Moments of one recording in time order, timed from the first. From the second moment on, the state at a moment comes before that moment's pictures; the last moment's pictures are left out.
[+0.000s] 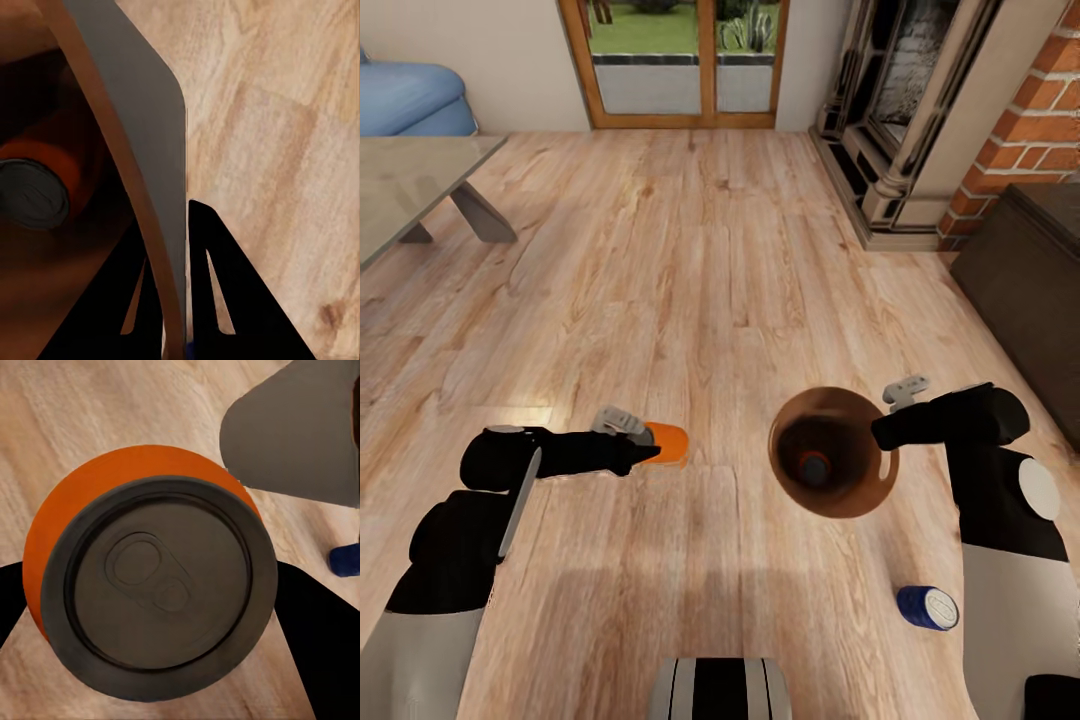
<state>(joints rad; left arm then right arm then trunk) -0.67 0.12 -0.06 -1.59 -0.15 1.05 -0.89 -0.83 -0.10 -0.17 -1.52 1.15 1.04 1.32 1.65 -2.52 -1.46</state>
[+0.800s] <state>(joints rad) -0.97 0.09 -0.07 -1.39 -0.15 1.05 -1.02 -0.85 -0.10 -0.24 -1.20 1.03 1.04 1.30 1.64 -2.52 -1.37</state>
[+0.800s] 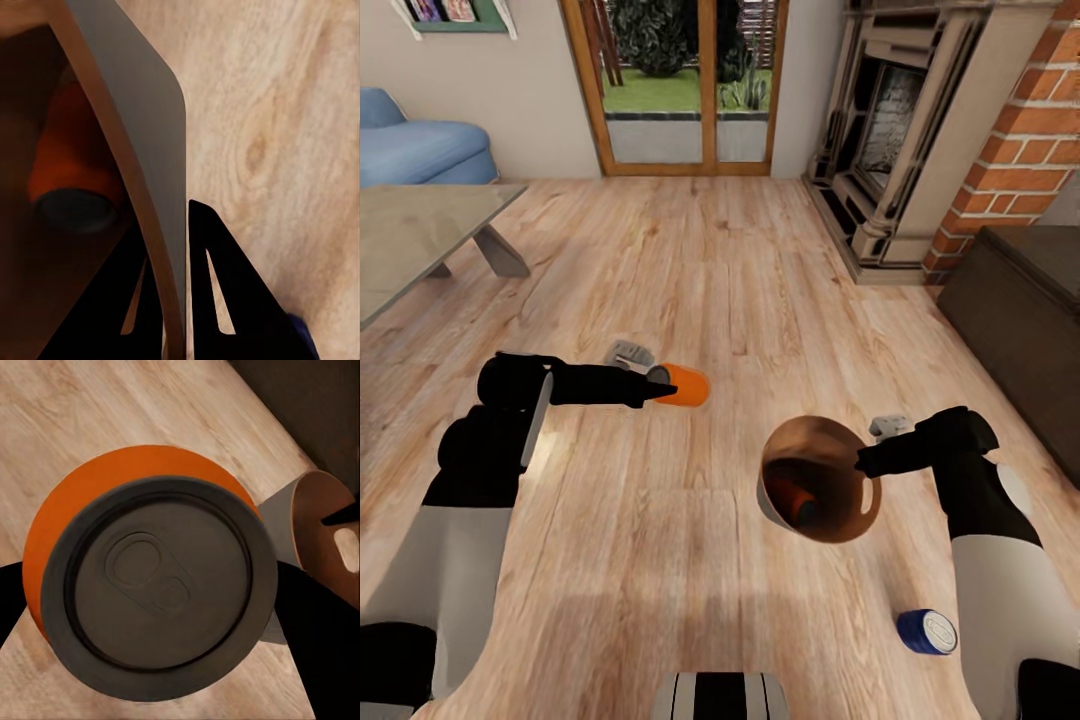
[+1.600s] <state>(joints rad) -0.97 -0.06 -0.22 -1.38 -0.16 1.05 -1.03 -0.89 0.04 -0.24 -1.08 1.03 1.04 1.12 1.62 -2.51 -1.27</state>
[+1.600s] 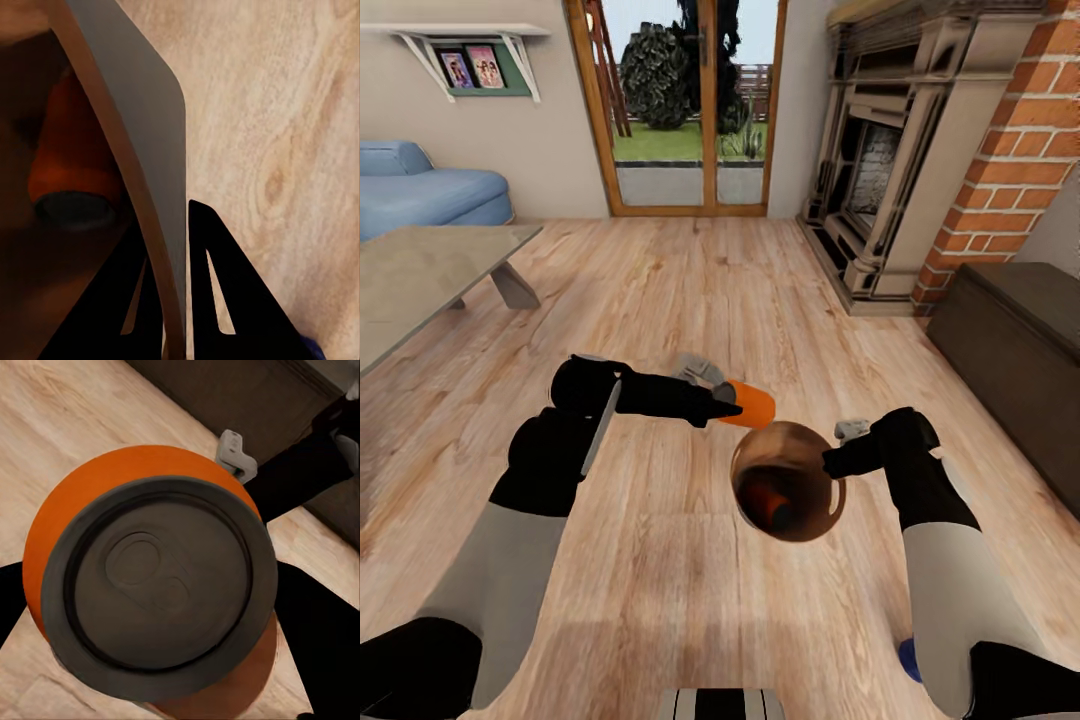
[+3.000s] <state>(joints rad) -0.93 -0.13 -0.43 -1.16 -0.10 1.05 -0.64 -0.94 0.17 -0.23 -1.12 1.11 1.02 1.09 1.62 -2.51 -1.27</state>
